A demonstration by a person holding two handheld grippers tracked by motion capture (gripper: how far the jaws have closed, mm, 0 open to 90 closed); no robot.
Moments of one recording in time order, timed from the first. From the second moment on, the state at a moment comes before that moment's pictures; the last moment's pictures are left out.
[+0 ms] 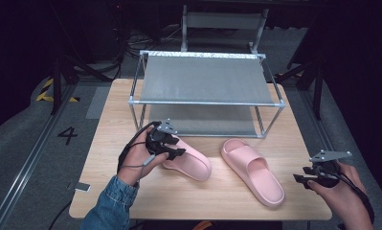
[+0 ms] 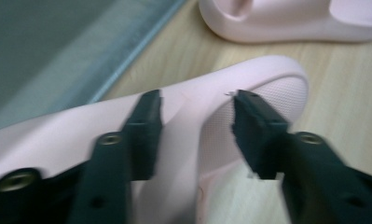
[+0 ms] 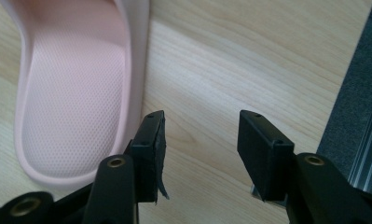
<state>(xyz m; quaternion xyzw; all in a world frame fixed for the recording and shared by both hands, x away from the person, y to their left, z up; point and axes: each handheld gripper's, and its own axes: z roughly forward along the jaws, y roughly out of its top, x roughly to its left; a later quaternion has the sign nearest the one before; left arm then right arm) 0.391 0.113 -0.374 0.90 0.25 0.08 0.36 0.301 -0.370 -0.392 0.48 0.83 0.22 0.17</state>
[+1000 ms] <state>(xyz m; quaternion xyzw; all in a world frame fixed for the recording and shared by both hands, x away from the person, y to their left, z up) 0.399 0.073 -0.424 0.90 0.28 0.04 0.33 0.299 -0.367 -0.399 0.47 0.83 0.22 0.18</state>
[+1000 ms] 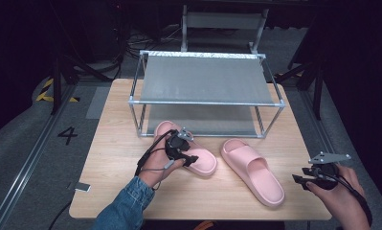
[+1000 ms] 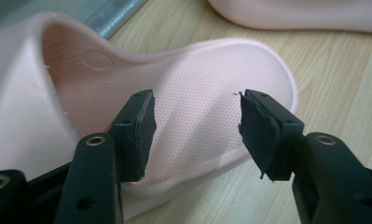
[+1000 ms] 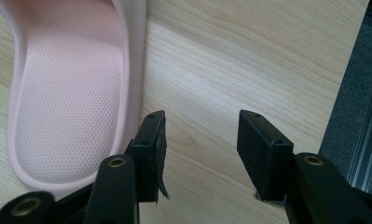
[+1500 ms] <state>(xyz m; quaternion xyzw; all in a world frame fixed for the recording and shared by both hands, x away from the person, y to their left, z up) 0.386 0.104 -0.422 0.90 0.33 0.05 0.29 0.319 -0.351 -0.395 0.45 0.84 0.23 0.18</state>
